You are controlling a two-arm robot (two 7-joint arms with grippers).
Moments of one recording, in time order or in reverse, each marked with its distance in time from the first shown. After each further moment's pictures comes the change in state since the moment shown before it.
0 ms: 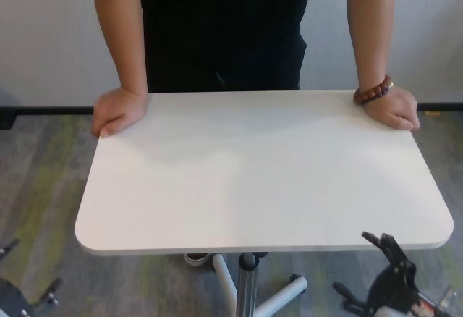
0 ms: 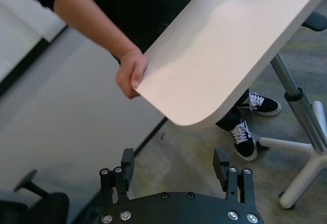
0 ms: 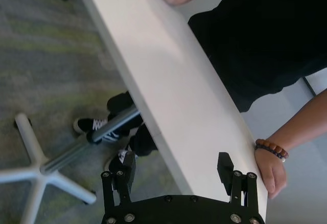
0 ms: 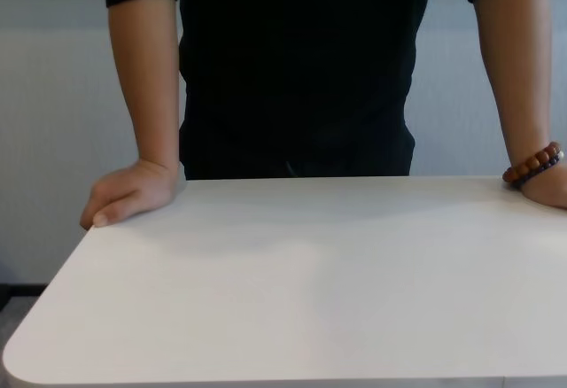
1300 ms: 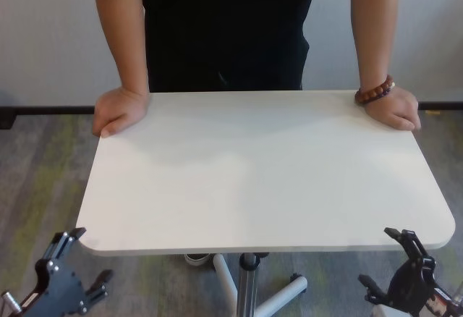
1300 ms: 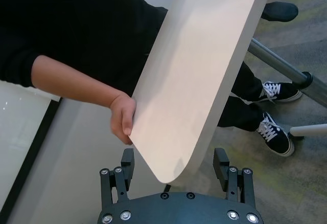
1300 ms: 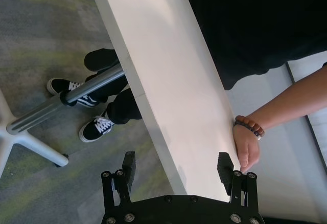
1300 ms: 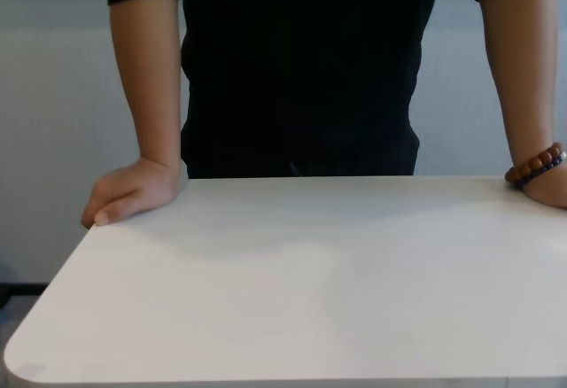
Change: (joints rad) left arm -0.145 -0.146 0.128 0.015 0.472 0.129 0.029; right arm -0.037 -0.031 0.042 0.007 -0.161 0.152 -0.021
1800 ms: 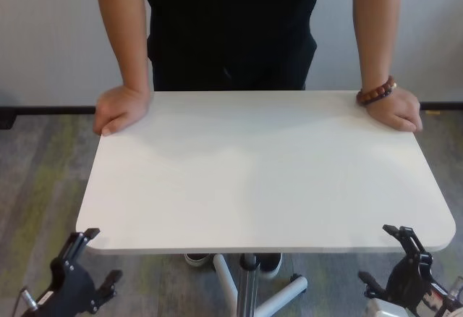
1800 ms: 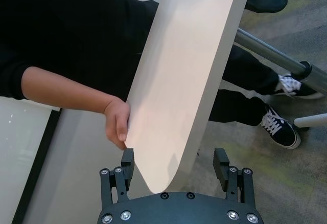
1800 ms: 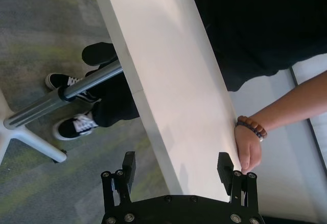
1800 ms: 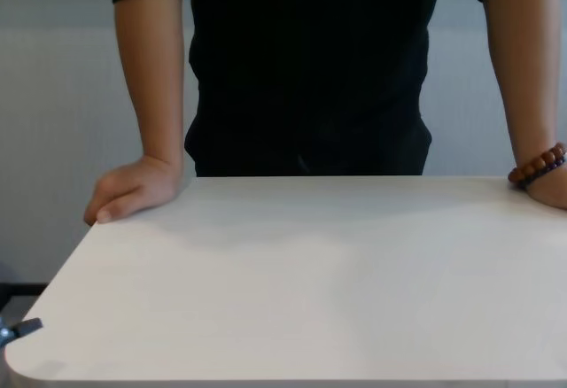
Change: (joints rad) left arm -0.061 -0.056 0.032 0.041 0.094 0.023 -0.017; right arm 0.019 -0.024 0.016 0.027 -0.022 0.004 0.029
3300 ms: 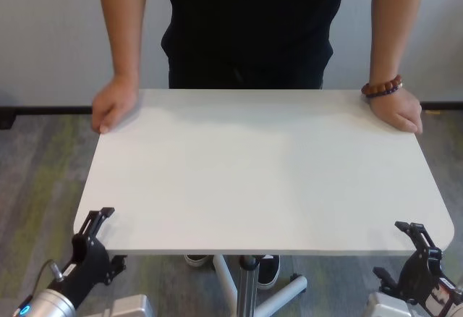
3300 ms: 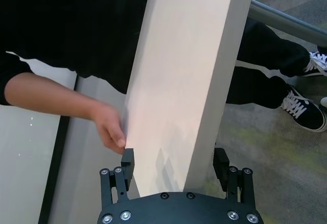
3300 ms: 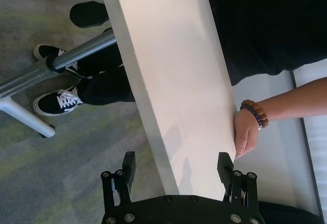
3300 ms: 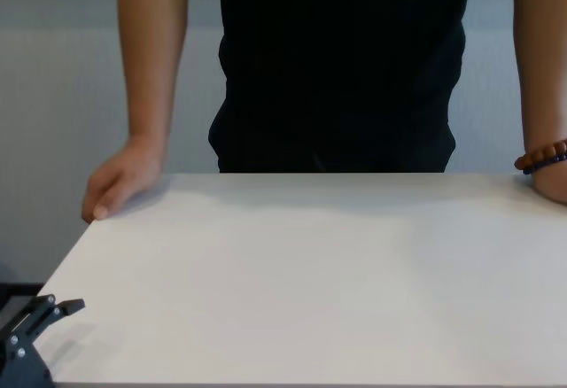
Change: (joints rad) left arm -0.171 -0.152 0.027 0.197 0.184 0.024 -0.023; right arm 0.009 -0.048 0.040 0.044 -0.098 0.044 0.052
